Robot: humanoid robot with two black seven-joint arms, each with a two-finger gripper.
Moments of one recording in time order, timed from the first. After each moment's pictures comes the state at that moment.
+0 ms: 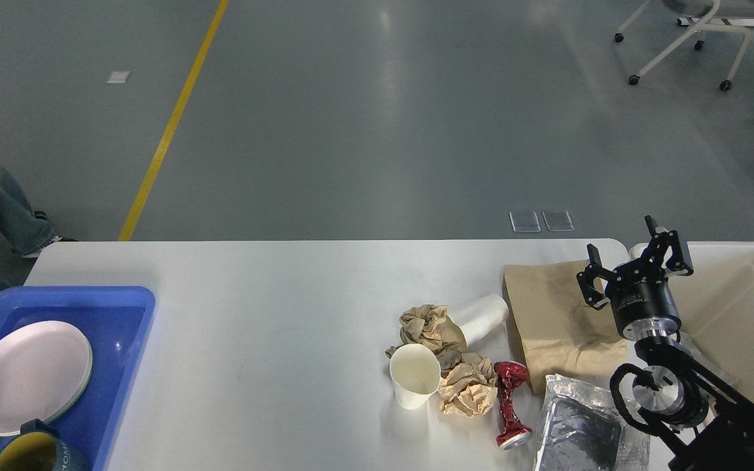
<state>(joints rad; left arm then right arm) -1.25 0.89 1.09 -0.68 -0.50 -0.45 0.09 0.30 -0.30 0.97 0.91 -0.14 0.14 0.55</state>
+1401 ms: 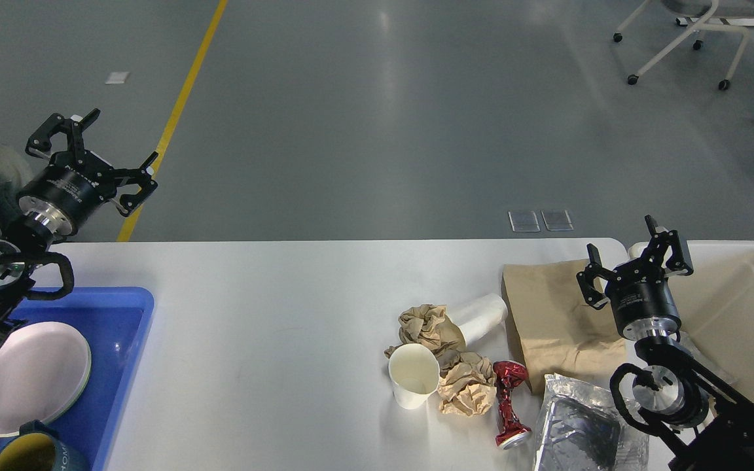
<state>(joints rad) -0.69 0.53 -0.83 -0.68 -0.50 -0.45 0.02 0.30 -0.30 0.97 0.91 -0.14 0.14 0.55</state>
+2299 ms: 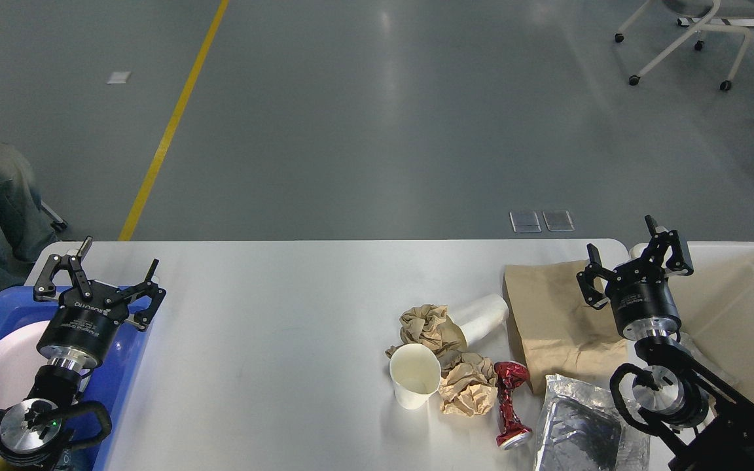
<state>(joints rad) -0.11 0.28 -1.40 -1.02 -0.05 -0.46 -0.05 0.30 -0.30 0.97 0.91 -0.14 0.14 0.55</state>
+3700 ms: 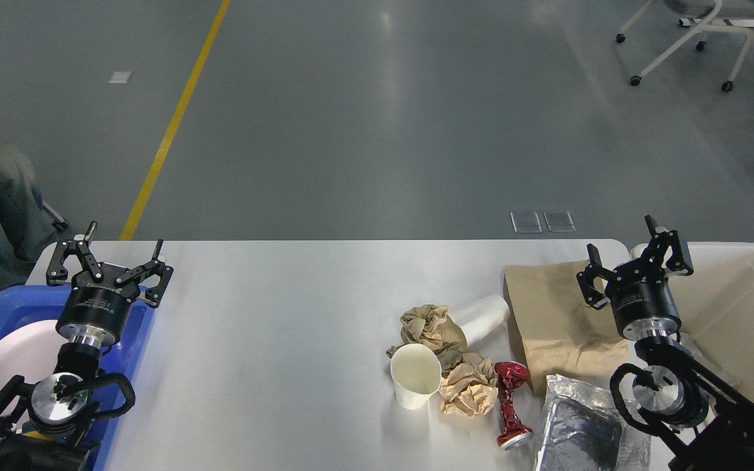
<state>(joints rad) -0.27 0.21 -1.39 -0.81 -0.05 -0.51 -0.11 0.30 -0.30 0.97 0.91 -0.14 0.14 0.55</state>
